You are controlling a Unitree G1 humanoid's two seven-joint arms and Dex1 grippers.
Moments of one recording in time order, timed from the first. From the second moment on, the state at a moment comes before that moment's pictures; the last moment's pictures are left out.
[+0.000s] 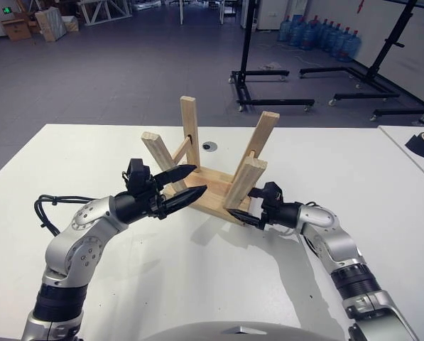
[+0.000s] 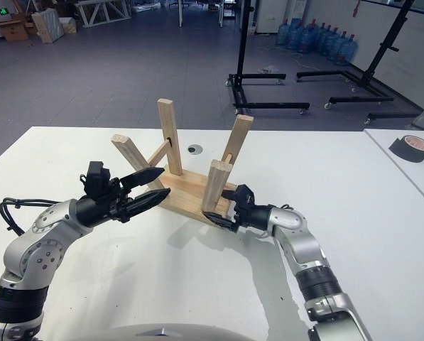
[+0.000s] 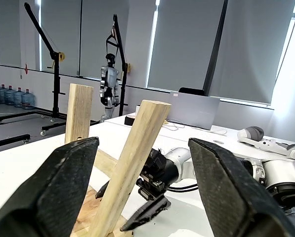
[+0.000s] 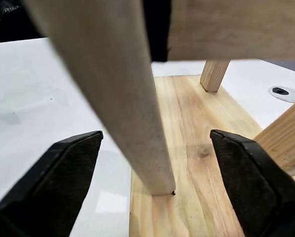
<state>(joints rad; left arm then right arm) -0.11 0.45 0.03 -0.40 -0.80 0.47 -0.89 -0.23 -0.41 0.15 0.19 0.31 0.11 0.95</state>
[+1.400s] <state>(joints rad) -0.05 0.43 0.09 -0.81 -1.09 0.47 -0.62 -0.32 -0.82 0.09 -0.01 1.06 1.54 1.26</state>
